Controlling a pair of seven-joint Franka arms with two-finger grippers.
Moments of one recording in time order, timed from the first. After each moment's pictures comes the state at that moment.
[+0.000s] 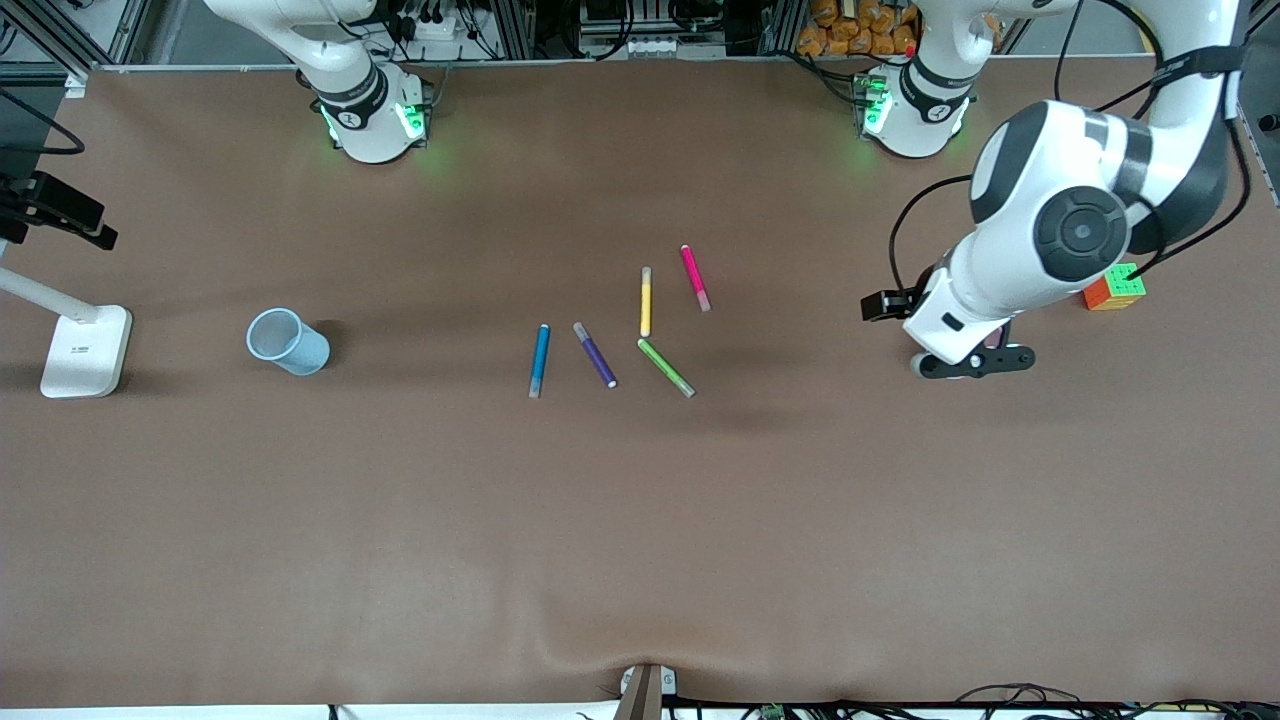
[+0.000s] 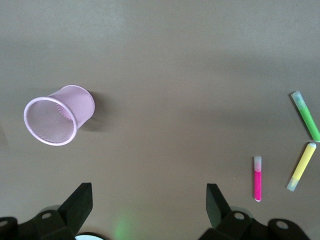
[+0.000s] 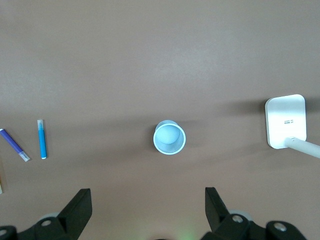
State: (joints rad) left arm -0.14 0.19 -0.21 -1.79 -0.01 1.75 -0.43; right arm 0.00 -0.04 -0.08 -1.54 0.00 1.46 0.01
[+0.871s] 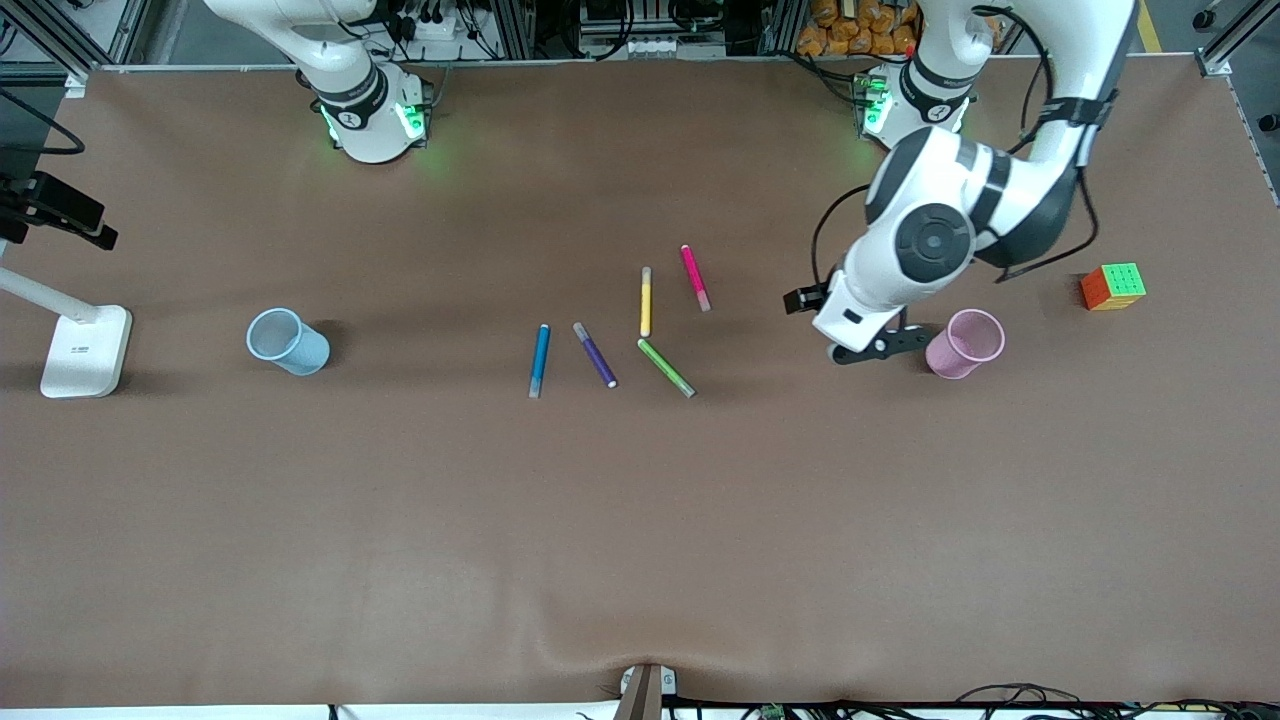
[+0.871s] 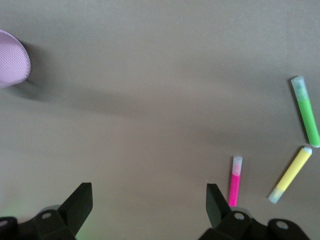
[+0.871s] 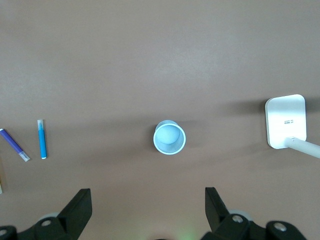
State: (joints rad) left arm -0.27 0.22 -0.22 -1.98 -0.08 1.95 -0.70; right arm 0.00 -0.04 -0.08 -1.54 0.00 1.46 0.01
